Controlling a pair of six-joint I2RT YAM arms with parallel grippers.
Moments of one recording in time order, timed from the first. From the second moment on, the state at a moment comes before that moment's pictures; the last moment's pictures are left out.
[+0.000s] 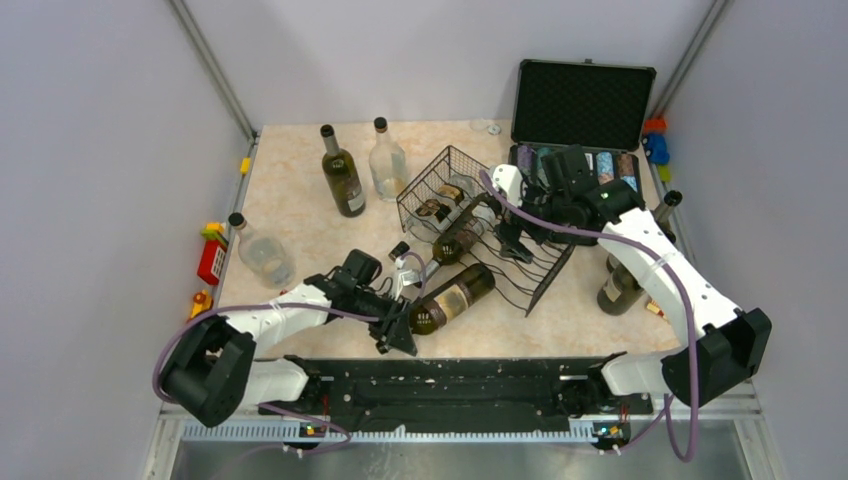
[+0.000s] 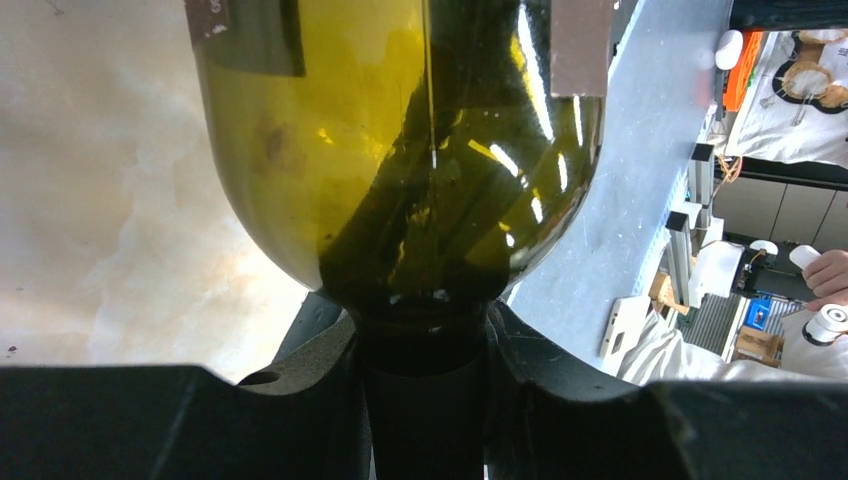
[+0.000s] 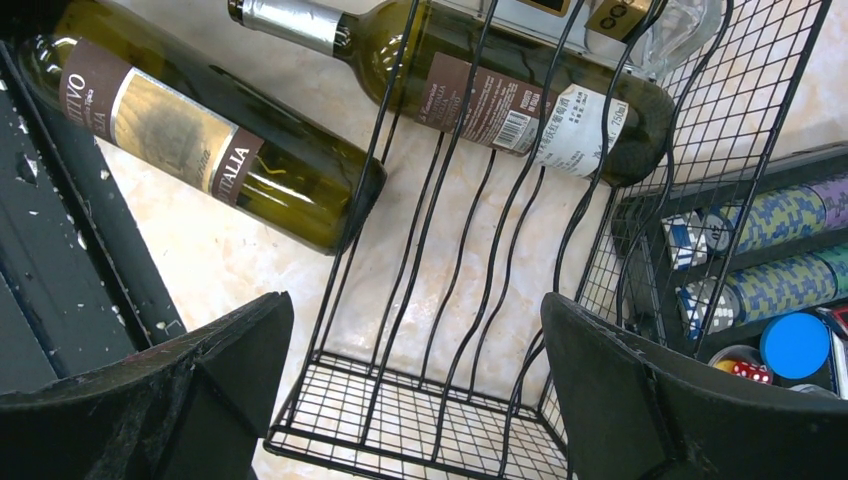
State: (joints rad) left arm -0.57 1.24 0.50 -0.37 0.90 -0.18; right arm 0.46 1.32 1.33 -0.91 -0.43 -0.63
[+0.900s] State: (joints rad) left arm -0.57 1.26 0.51 -0.31 0.89 -0.16; right arm 0.46 1.30 1.29 -0.91 -0.43 -0.63
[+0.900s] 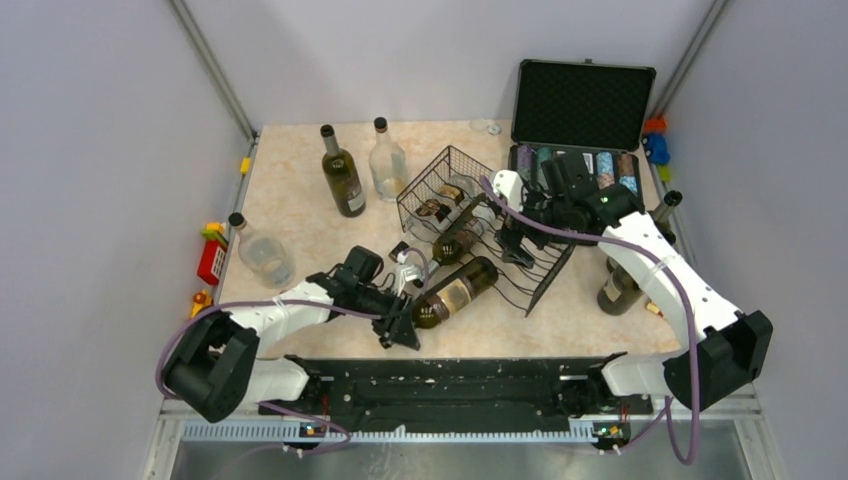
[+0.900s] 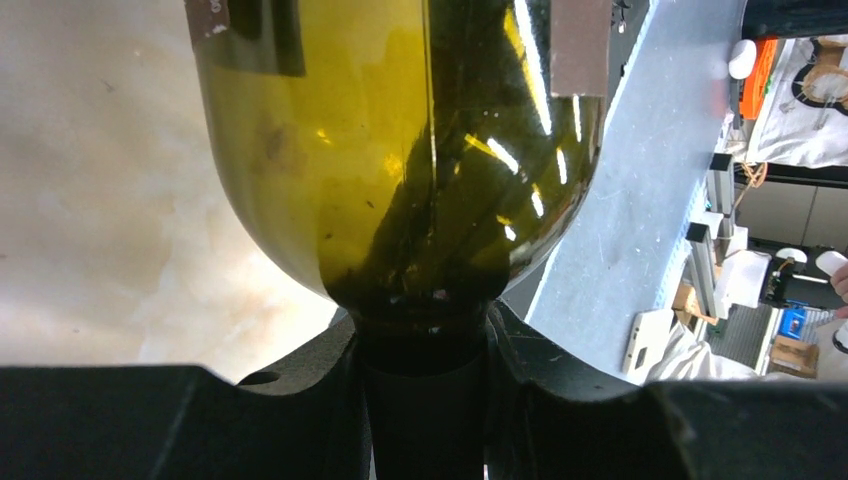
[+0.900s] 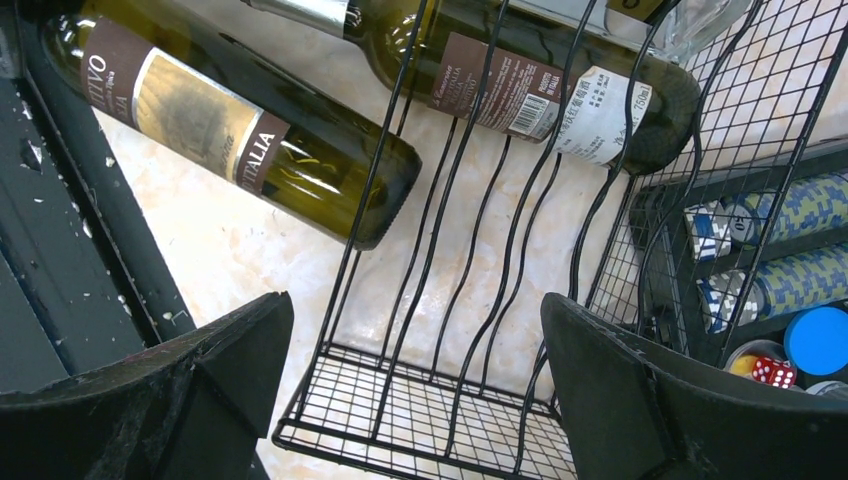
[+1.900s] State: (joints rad) left arm -0.62 1.46 0.52 0.09 0.81 -0.36; right arm 0.46 1.27 1.27 -0.91 -0.43 -0.63
